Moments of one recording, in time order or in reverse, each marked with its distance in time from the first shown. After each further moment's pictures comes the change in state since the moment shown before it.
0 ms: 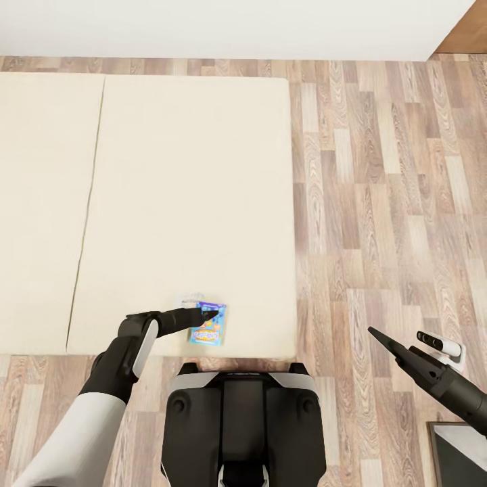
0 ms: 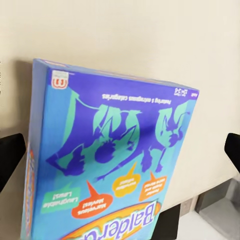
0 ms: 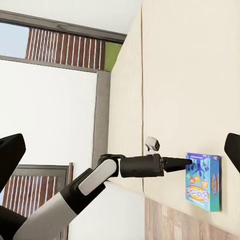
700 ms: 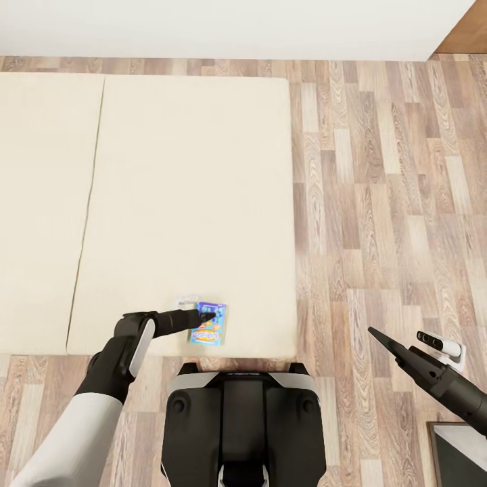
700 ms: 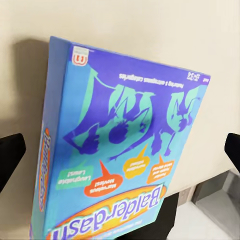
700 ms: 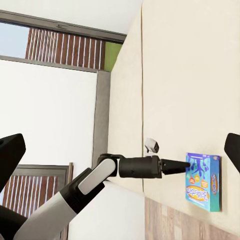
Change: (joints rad) left arm 0.002 0.013 0.007 -0.013 0.000 0.064 -0.006; right arm 0.000 0.000 0.000 0.000 0.000 0.000 0.000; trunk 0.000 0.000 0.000
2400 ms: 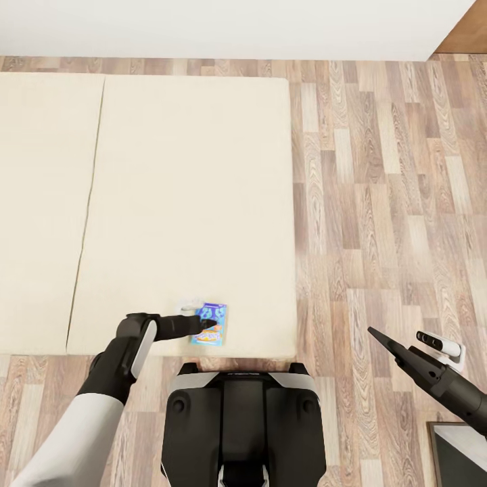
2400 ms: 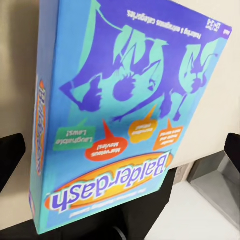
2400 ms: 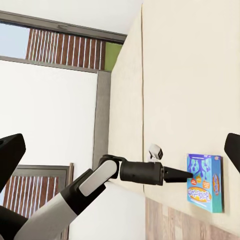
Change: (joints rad) left arm 0.002 -0.003 -0.012 0.011 -0.010 0.090 0.007; right arm 0.000 0.003 0.000 0.000 0.000 0.001 0.000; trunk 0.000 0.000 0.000
